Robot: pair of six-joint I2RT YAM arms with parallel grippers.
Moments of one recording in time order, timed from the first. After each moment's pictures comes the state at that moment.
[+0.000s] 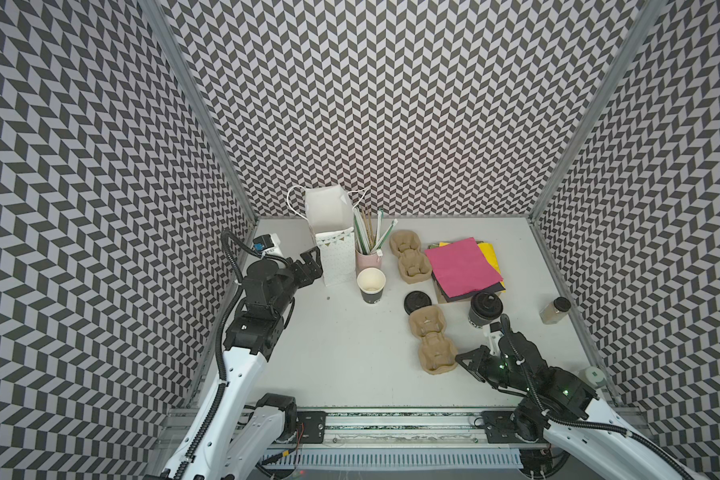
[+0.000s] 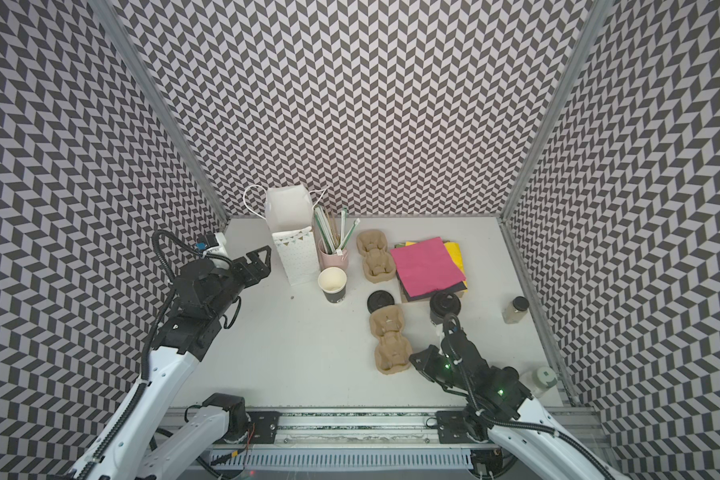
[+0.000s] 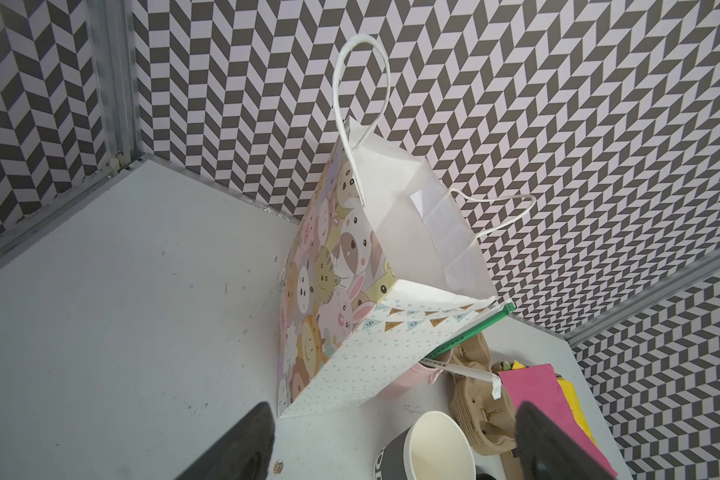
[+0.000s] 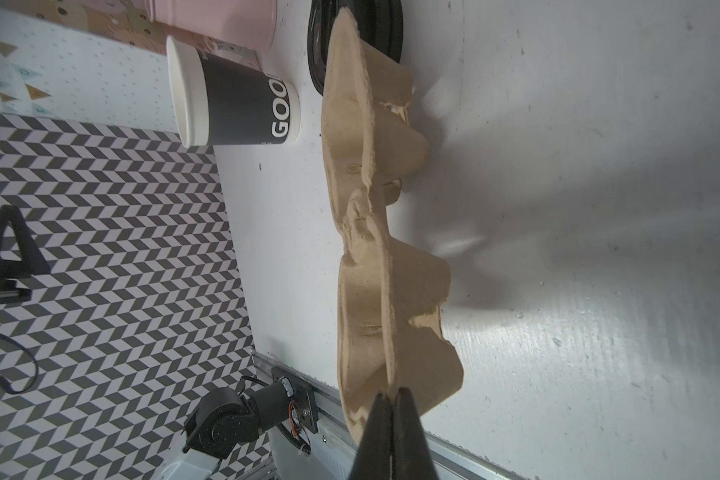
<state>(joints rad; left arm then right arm) -0.16 0.86 0.83 -0.20 0.02 -0.54 0.75 0.43 0.34 -0.62 -0.17 1.27</state>
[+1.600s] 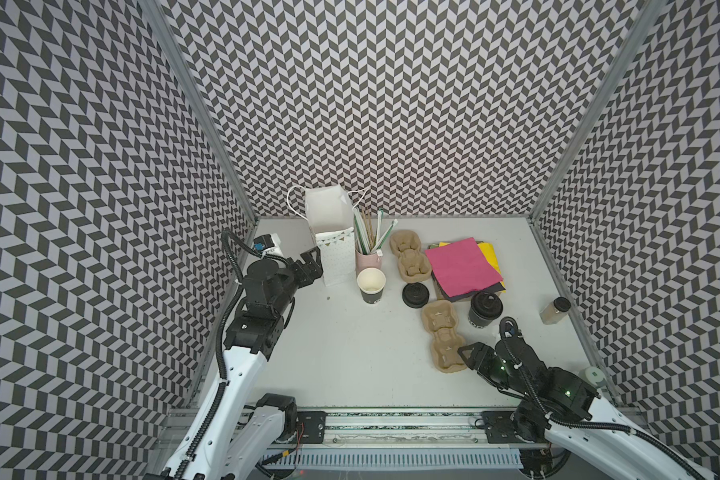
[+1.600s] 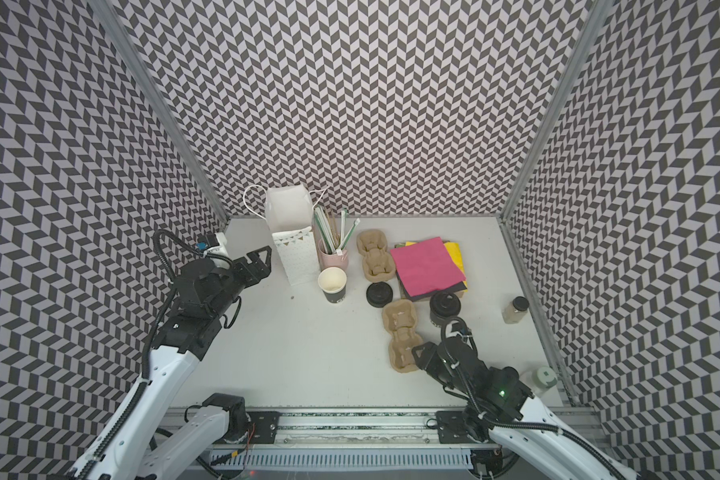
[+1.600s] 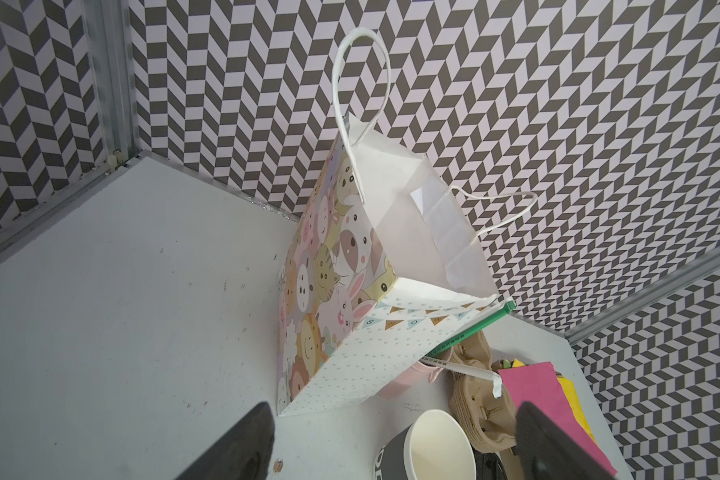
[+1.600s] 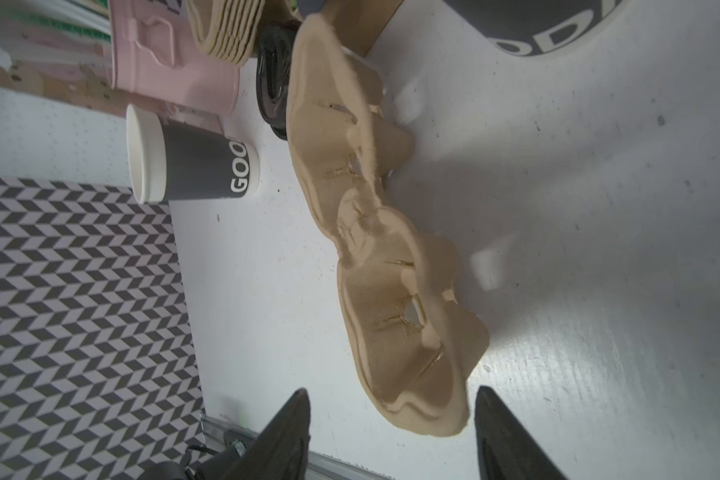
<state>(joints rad) -0.15 0.86 0.83 -0.20 0.02 -0.54 0.80 0.40 0.37 -0.75 0.09 1.29</state>
